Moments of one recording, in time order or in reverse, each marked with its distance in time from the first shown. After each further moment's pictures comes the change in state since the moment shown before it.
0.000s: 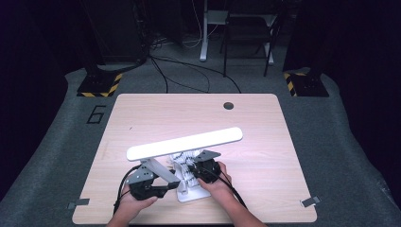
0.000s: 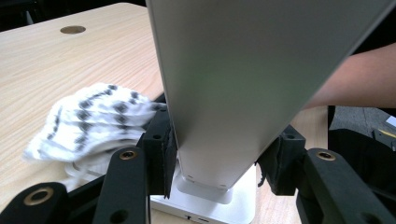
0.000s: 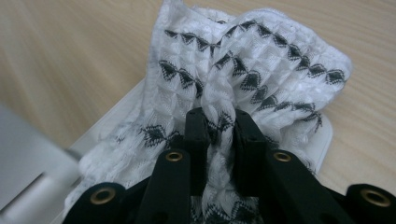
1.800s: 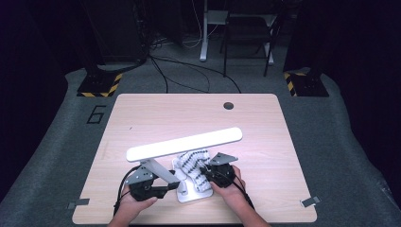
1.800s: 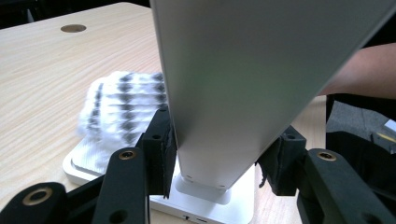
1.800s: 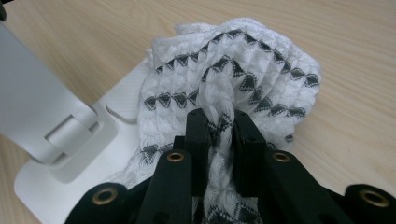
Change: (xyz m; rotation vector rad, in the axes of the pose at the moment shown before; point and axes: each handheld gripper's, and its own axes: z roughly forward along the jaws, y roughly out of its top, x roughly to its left) left arm -0.001 -0.002 0.000 -0.024 -0.001 -0.040; right arm -0.012 -0.012 -0.041 -0.045 -0.010 0.022
